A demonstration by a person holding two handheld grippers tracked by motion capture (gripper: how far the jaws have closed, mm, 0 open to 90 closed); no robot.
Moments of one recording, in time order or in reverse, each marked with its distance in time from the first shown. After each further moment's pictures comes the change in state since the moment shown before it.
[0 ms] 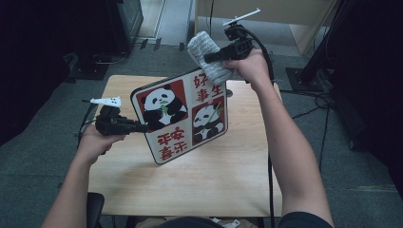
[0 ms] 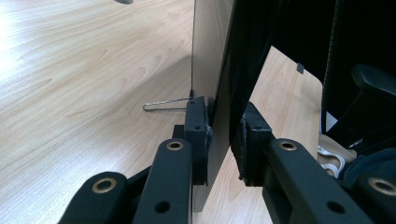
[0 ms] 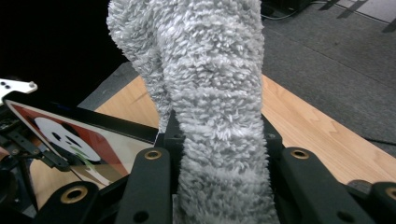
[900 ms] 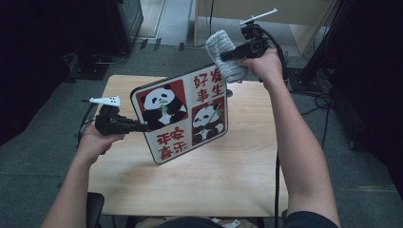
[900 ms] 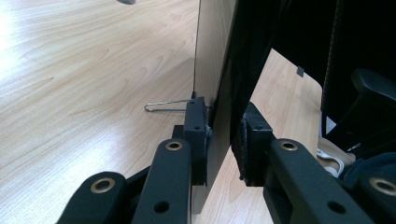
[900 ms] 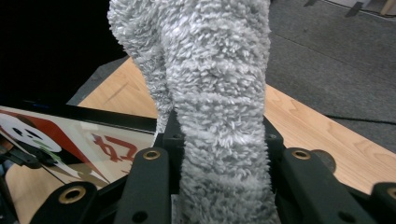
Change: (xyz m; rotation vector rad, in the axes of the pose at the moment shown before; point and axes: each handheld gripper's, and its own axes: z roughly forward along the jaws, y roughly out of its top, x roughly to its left) left arm 0.003 -0.001 -0.001 -0.009 -0.001 -0.017; right arm -0.032 -0.011 -0.024 0.008 -0.090 0.064
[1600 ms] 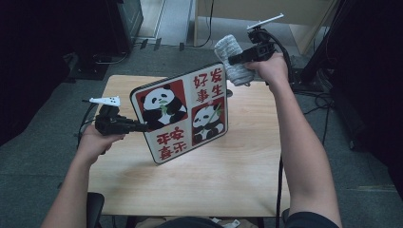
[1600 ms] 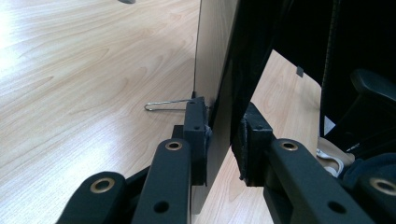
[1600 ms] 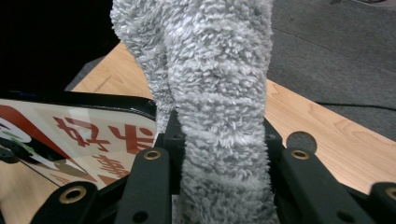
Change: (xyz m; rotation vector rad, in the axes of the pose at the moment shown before) left arm 0.001 -0.001 0.000 -0.001 -0.003 -0.006; right arm -0.020 -0.014 -0.004 0.019 -0.033 0.033
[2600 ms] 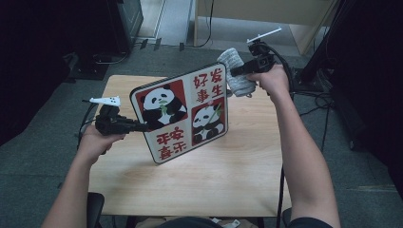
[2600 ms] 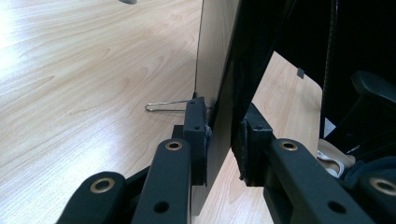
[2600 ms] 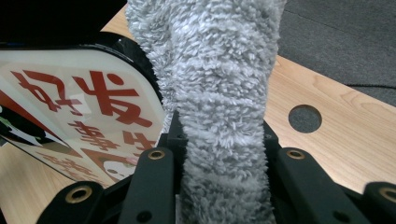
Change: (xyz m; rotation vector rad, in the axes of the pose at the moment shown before) left arm 0.000 0.000 0.001 -0.003 0.002 -0.005; right arm -0.009 -0.029 0.013 0.063 -0.002 0.026
